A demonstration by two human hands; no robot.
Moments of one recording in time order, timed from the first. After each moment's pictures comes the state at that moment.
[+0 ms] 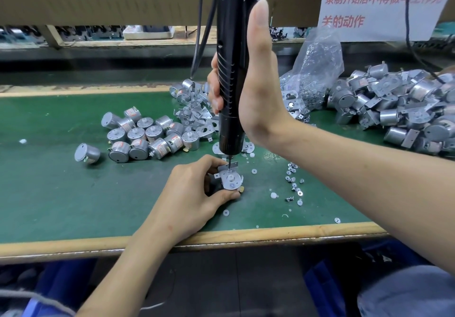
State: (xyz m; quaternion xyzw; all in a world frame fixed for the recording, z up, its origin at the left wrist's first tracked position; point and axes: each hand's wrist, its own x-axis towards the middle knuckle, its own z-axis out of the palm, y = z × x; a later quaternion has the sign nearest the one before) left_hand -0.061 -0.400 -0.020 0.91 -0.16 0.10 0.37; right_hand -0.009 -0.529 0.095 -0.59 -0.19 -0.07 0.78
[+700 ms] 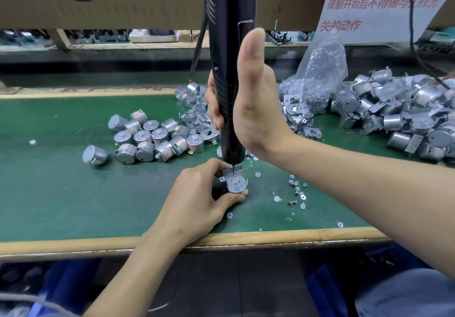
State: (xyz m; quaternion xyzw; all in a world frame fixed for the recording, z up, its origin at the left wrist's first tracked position) left_hand -0.062 -0.403 -0.021 0.92 -0.15 0.11 0.35; right_hand -0.017 -0.521 0.088 -0.60 -0.25 -0.10 0.75
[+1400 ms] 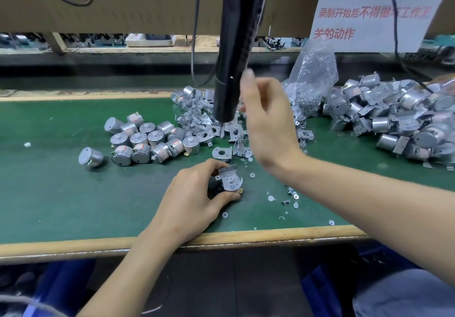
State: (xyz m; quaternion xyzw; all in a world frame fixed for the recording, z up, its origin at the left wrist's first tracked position) left_hand -0.063 -0.405 -0.017 0.91 -0.19 0.13 0.34; right_hand -0.017 -0.553 0.058 -0.75 -0.07 -0.22 0.62
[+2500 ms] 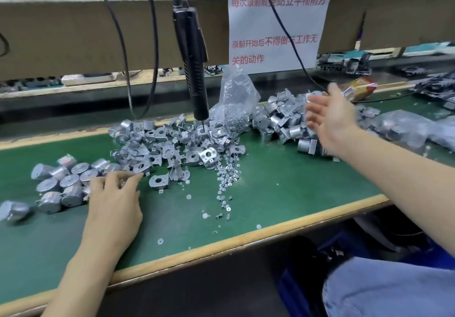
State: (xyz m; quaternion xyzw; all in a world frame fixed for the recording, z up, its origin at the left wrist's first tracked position) left_hand -0.021 -0.401 -0.035 0.95 -0.11 0.29 0.10; right_hand -0.009 -0.798 0.077 -0.57 0.23 -0.23 0.76
